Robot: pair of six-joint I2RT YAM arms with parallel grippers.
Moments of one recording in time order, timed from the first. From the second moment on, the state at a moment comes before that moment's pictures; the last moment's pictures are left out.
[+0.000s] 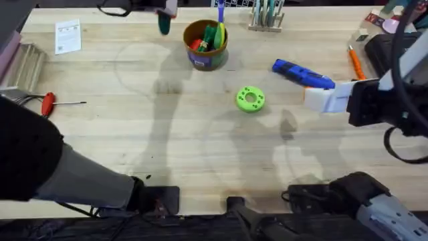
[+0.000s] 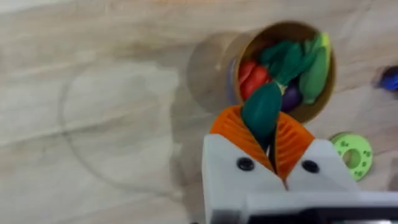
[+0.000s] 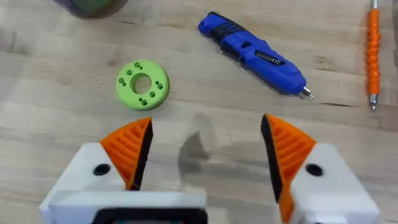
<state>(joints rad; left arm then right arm) -0.10 1.71 1.64 -0.91 0.18 -0.01 0.29 0.67 0.89 -1.01 0.10 0.16</state>
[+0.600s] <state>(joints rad) -0.20 1.89 1.64 -0.75 0.25 -0.01 0.29 0.67 0.89 -1.01 0.10 0.16</state>
